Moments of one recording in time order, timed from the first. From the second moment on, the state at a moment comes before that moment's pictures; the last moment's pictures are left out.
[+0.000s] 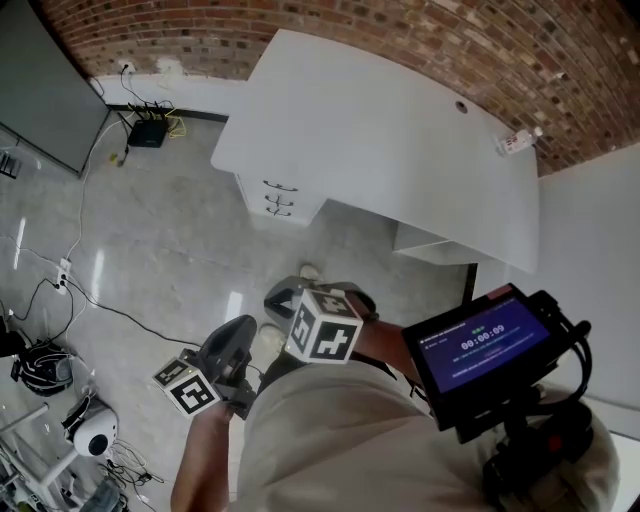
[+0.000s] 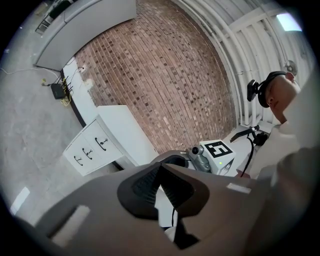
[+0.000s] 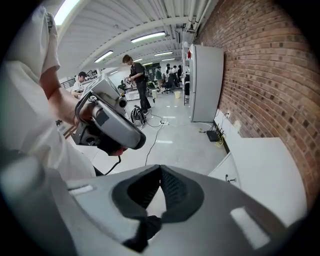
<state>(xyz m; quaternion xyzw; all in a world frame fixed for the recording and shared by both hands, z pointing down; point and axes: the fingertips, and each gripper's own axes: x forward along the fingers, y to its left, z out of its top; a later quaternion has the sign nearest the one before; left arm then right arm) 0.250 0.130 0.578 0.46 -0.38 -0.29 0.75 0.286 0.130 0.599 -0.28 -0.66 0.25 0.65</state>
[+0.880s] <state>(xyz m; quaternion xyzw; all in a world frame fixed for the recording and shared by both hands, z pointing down) 0.270 0.133 0.535 0.50 -0.37 -0.27 0.74 0.282 0.137 0.568 -0.29 -0.69 0.22 0.63</state>
